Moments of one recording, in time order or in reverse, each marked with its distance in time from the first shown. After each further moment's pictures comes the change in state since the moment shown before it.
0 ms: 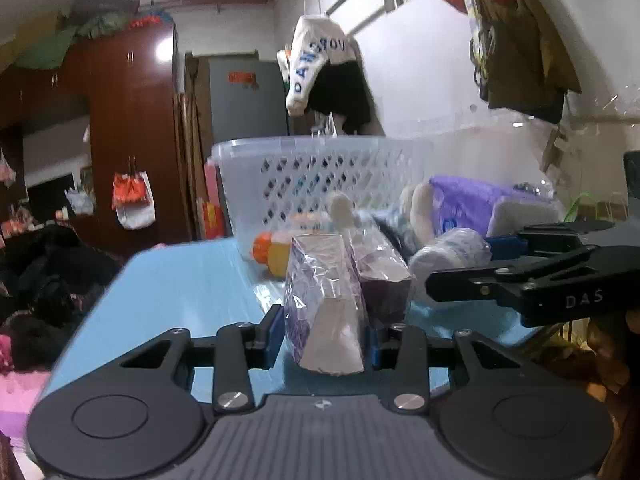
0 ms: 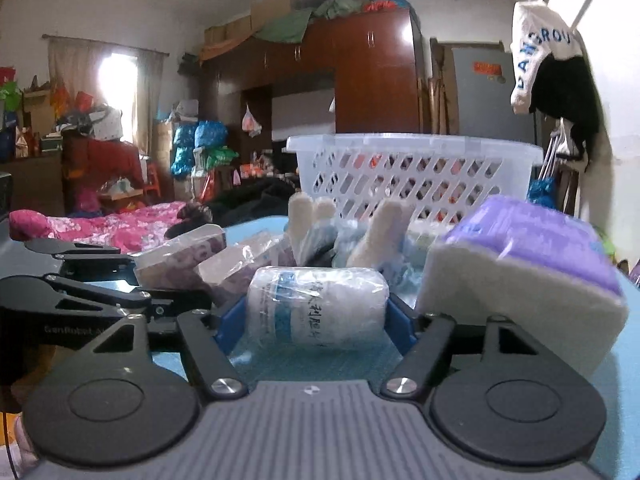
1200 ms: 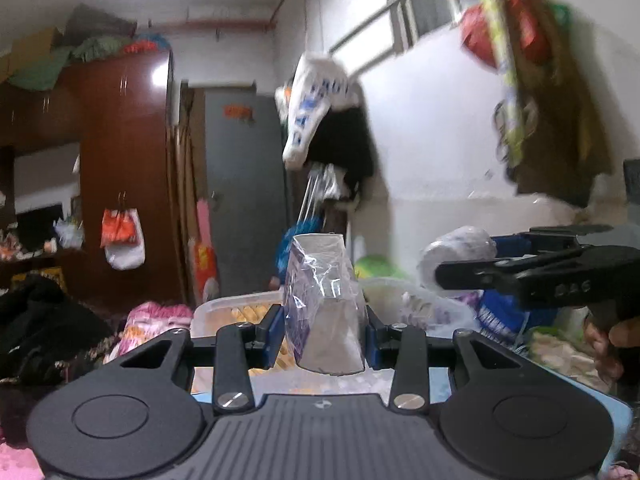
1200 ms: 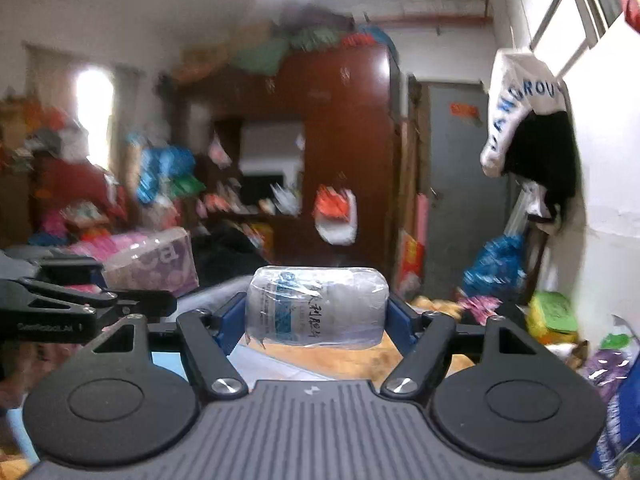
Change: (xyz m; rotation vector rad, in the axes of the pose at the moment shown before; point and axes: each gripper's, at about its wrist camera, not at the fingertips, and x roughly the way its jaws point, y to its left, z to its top) left arm 0.097 0.021 0.178 -0.027 -0.041 -0.030; right arm 0.086 -0.093 0.156 -0.022 0.033 -0.127
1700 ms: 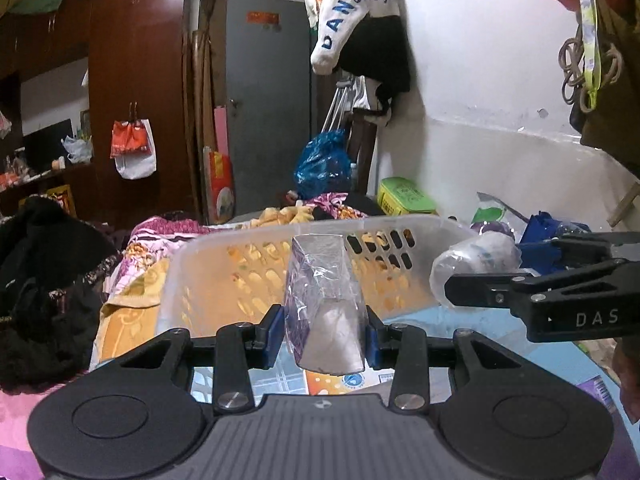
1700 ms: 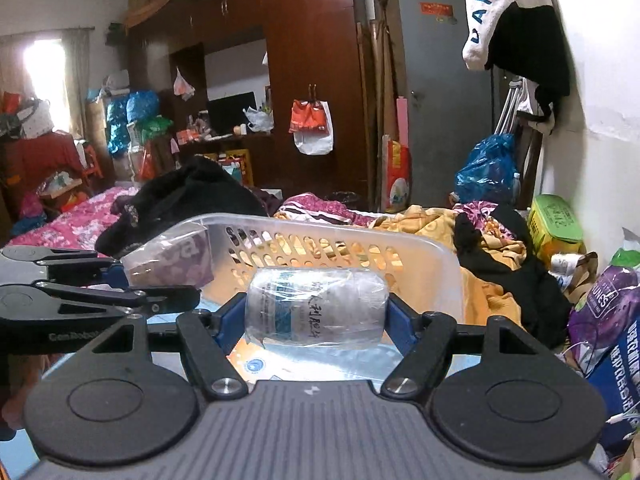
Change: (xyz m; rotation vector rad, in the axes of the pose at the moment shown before) left arm 0.094 0.022 -0.004 -0.083 0.266 0.041; right arm 0.061 -0.026 -0.014 0.114 0.220 -0.006
